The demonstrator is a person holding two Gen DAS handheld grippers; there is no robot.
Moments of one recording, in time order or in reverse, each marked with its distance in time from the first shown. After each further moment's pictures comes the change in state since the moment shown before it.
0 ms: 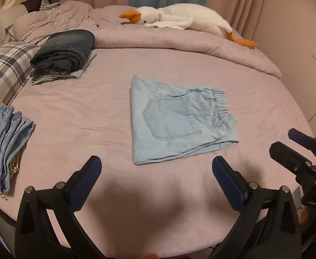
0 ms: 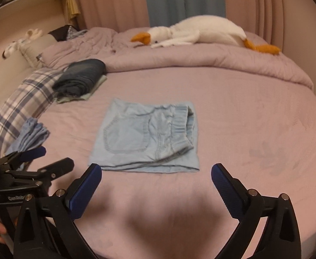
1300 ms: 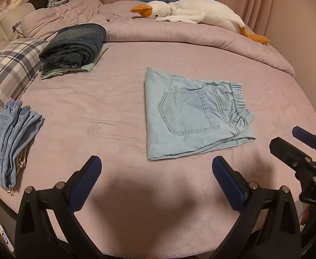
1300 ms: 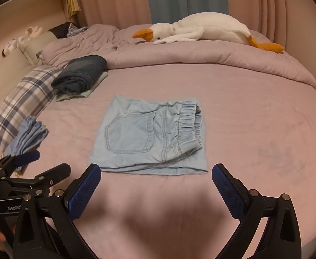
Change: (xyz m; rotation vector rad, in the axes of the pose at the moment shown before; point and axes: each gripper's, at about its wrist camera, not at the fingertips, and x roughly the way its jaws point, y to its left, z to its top) left arm 0.018 0.006 -0.008 -0.013 0.036 0.106; right arm 0.023 0.012 -0.003 0.008 0.019 0.004
